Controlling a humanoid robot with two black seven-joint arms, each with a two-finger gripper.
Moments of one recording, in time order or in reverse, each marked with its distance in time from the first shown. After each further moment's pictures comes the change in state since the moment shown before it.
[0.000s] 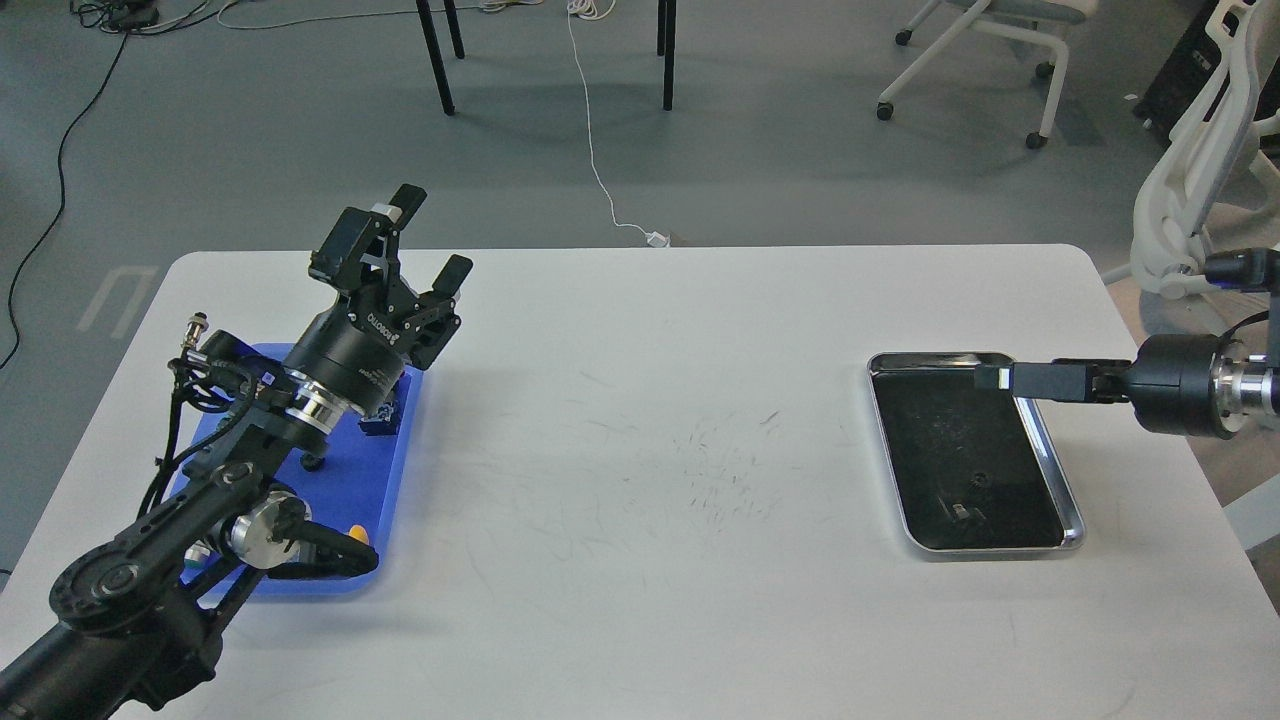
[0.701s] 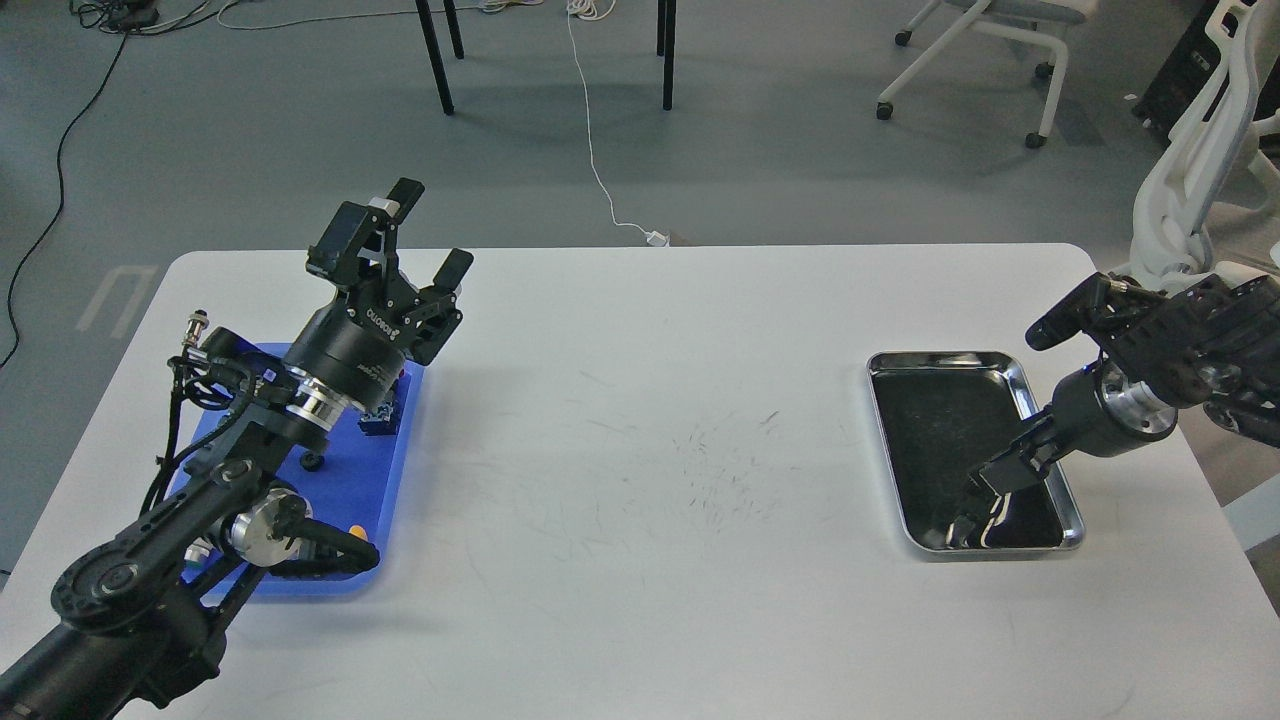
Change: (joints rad) left arm 0.001 -0.012 -0.015 -0.001 0.001 -0.015 0.002; right arm 0.200 0.358 -0.453 -0.218 -0.209 0.013 0.000
